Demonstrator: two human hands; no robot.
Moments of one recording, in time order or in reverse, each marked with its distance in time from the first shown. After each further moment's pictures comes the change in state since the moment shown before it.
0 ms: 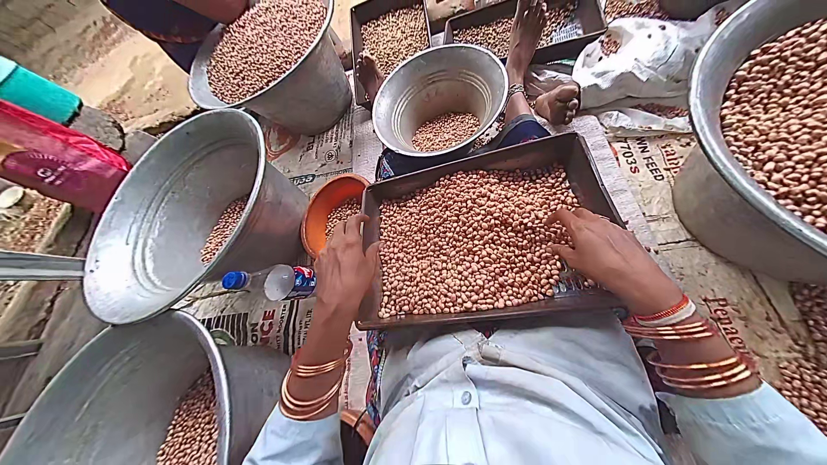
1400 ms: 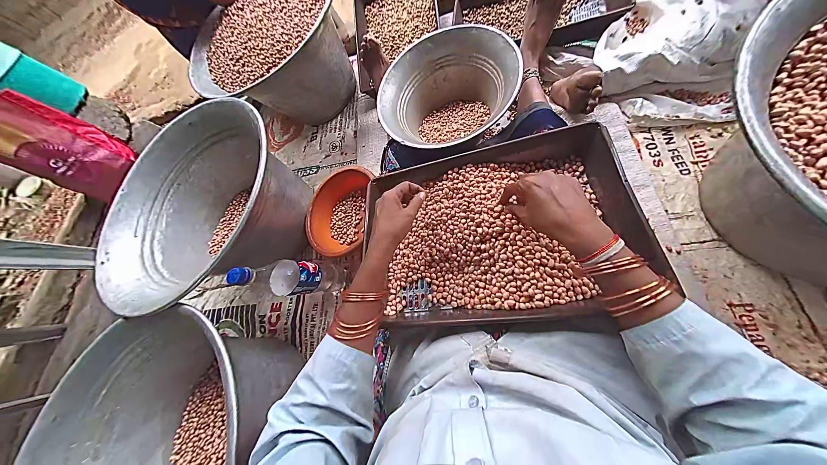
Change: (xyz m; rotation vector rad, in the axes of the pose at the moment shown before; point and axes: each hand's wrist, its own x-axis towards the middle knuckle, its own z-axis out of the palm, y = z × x) left_hand 0.048 0.032 0.036 -0.633 -0.136 0.066; right_hand 0.081 -0.052 0.005 -0.039 0.023 -0.277
